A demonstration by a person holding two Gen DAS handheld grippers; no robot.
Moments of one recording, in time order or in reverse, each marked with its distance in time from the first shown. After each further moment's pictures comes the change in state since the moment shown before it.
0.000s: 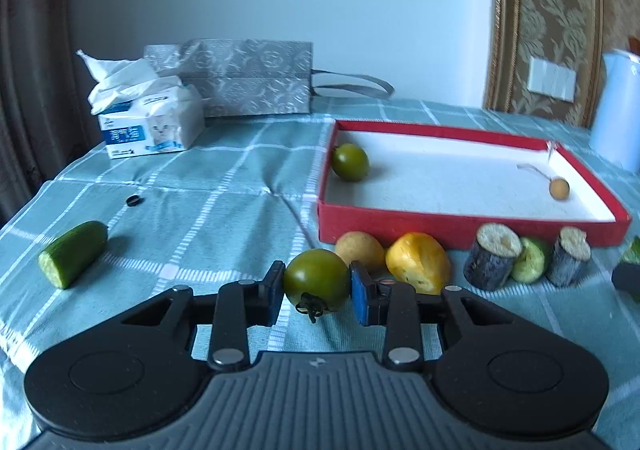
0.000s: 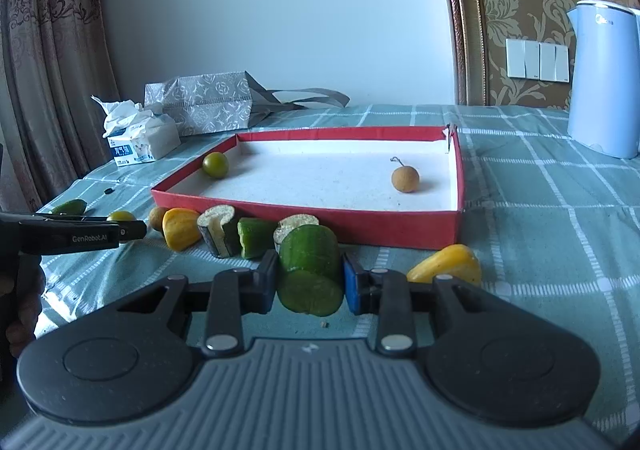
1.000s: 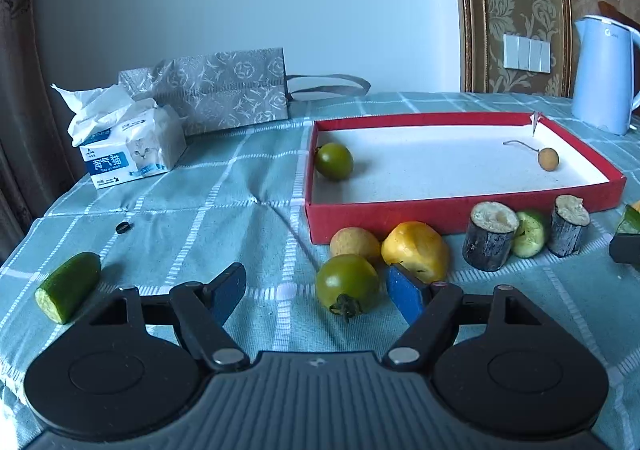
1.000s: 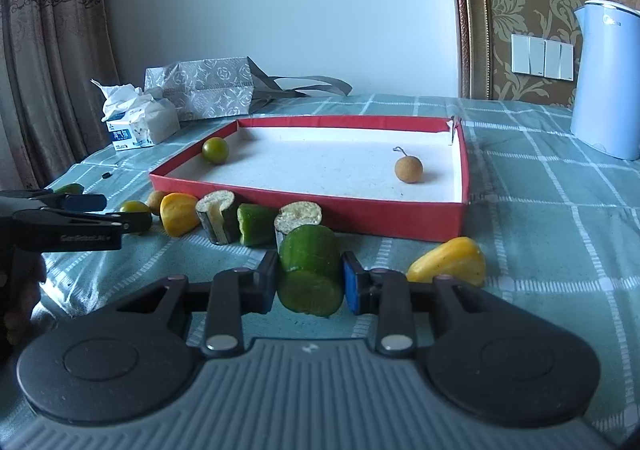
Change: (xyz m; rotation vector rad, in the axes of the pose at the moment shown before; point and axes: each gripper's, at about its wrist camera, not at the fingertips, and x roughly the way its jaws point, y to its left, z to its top) left arm 0.006 -0.005 -0.005 0.146 -0.008 -0.028; right arm 0.005 0.004 -0.001 -0.028 0.039 -0.007
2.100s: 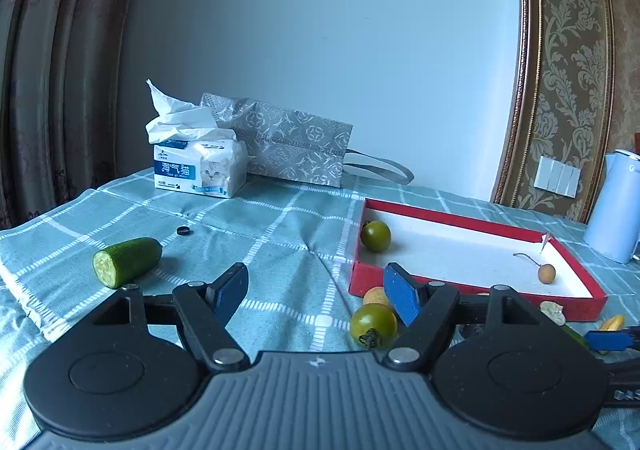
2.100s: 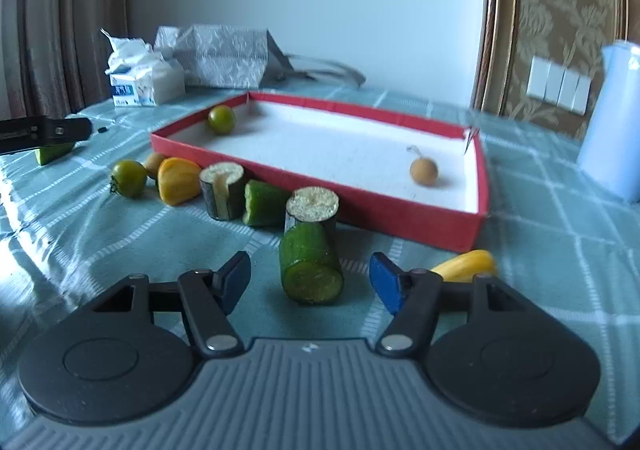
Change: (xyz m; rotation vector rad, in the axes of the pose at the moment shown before) left arm -0.059 0.033 -0.016 -0.300 -0.225 0.047; right arm 0.022 0.023 0.001 -0.148 0.069 -0.051
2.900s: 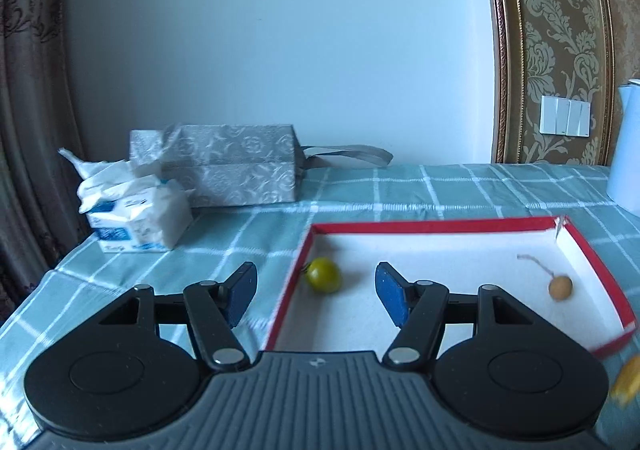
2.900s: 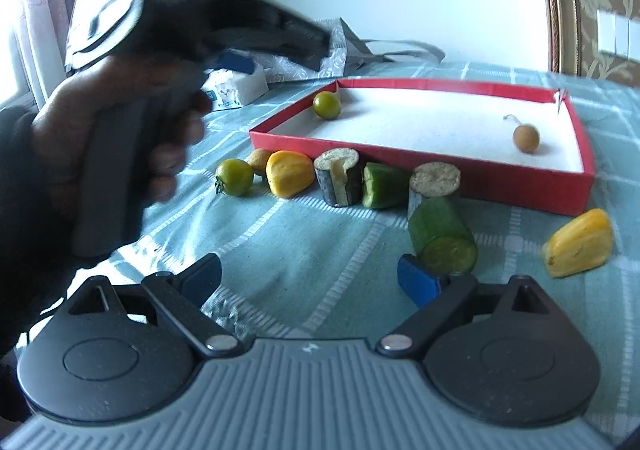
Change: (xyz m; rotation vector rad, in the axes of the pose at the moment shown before) left arm 0.078 -0.100 0.059 0.224 0.114 0.076; right arm -0.010 0.024 -0.008 0.079 0.000 0.279
